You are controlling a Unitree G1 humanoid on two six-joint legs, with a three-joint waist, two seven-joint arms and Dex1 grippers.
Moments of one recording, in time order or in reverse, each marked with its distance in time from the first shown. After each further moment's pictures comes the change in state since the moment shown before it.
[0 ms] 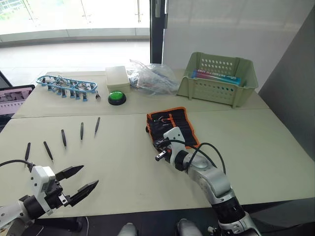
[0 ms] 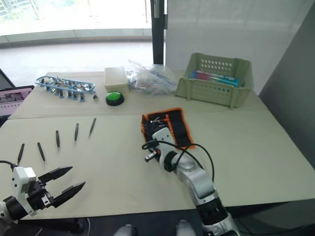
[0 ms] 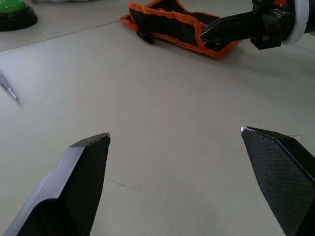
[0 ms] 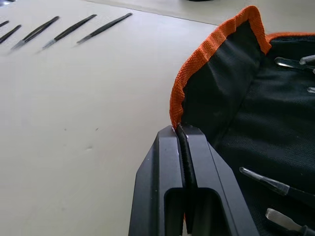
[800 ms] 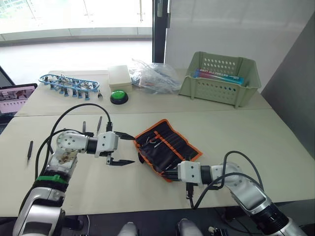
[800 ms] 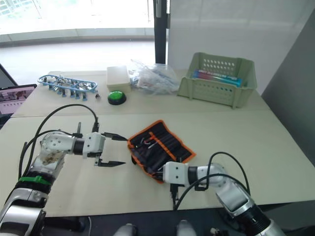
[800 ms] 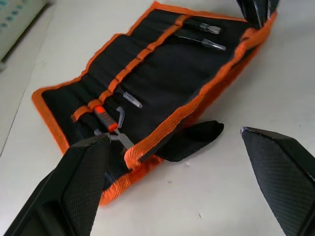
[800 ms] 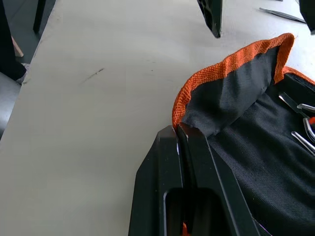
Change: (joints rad) left arm -1.103 -0.016 -0.672 0.941 0.502 -0.790 -0.468; right arm 0.070 -0.373 0.054 -0.024 -0.133 -0.518 0.511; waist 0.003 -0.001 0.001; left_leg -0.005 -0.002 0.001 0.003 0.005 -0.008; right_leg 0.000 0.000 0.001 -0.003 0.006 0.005
